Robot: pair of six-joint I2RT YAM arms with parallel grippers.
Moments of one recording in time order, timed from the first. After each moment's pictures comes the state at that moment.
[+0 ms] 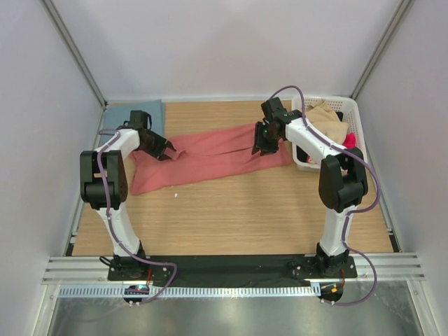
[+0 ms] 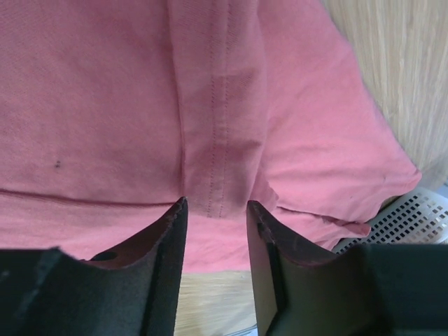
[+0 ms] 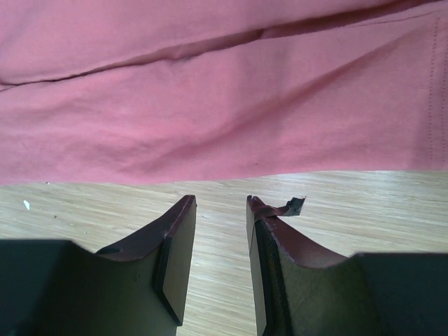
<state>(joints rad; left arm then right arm) 0.00 1.94 1.38 -0.55 0.27 -1.02 0.39 1.94 1.60 -0.76 -0.11 0.47</state>
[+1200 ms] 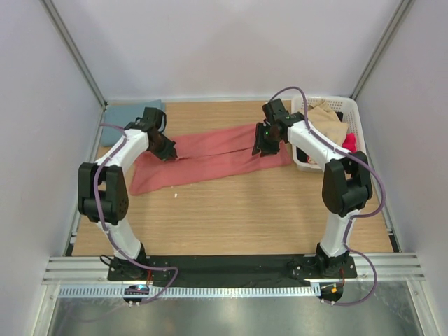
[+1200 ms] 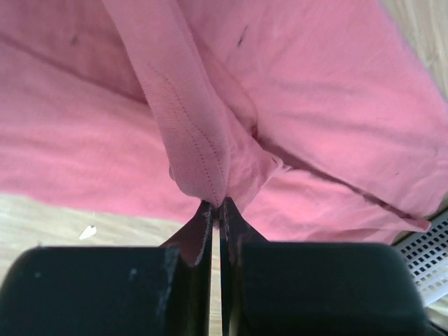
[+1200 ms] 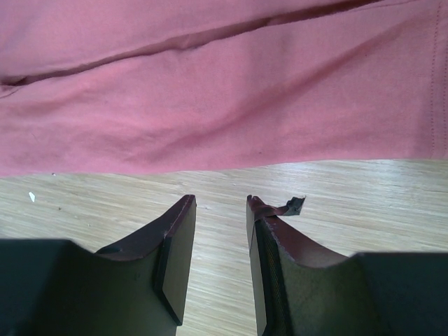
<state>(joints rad) -0.14 1.80 1.39 -0.72 0.04 -1.01 0.38 1.88 1.55 -0.73 -0.11 0.48</state>
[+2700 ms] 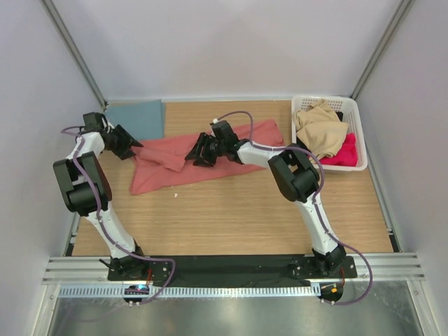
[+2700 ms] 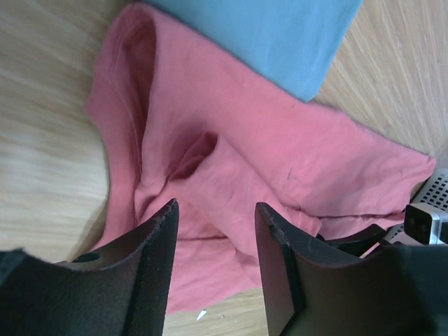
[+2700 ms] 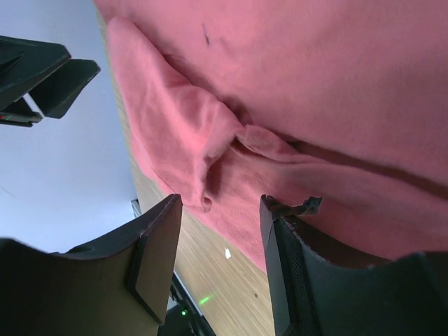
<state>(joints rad) 0.33 1.91 1.38 -0.50 0.44 -0.54 0.67 2.32 1.65 0.04 -0.46 1.03</state>
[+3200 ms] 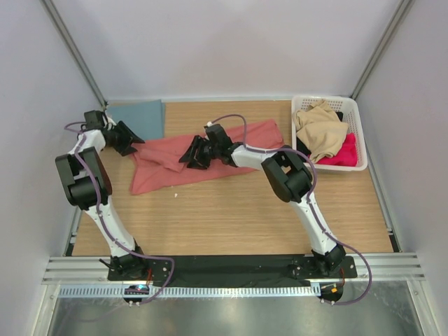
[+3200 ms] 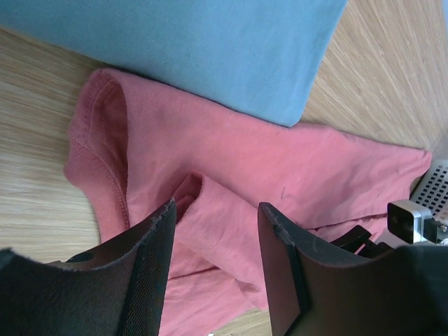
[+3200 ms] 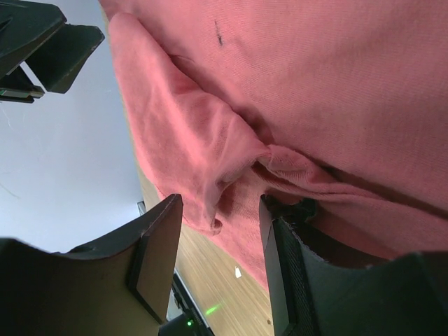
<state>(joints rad) 0.33 2.01 1.46 -0.45 0.50 -0.49 0.70 2.39 1.72 0.09 -0.45 1.08</state>
